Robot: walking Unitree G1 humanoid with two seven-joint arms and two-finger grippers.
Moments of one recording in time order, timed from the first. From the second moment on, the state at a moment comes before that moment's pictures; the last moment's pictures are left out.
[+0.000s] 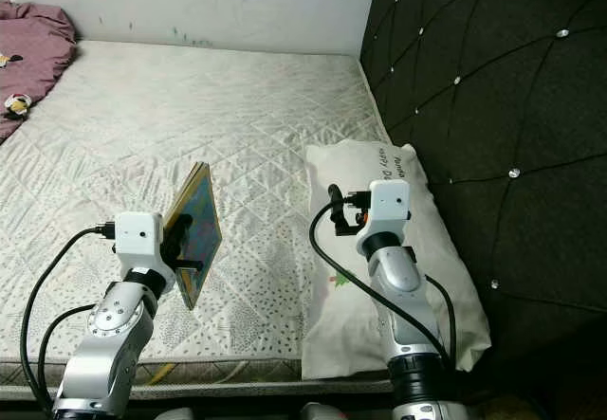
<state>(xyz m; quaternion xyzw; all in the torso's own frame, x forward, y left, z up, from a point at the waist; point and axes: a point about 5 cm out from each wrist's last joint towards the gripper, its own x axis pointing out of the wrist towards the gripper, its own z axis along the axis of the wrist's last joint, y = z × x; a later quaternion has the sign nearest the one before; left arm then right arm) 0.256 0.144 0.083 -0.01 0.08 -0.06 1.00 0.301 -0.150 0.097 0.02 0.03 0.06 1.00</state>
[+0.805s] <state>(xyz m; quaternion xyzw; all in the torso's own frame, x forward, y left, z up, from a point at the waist) 0.255 0.155 0.083 0.00 0.07 -0.05 1.00 0.300 -0.144 0.097 0.03 0.03 0.08 1.00</state>
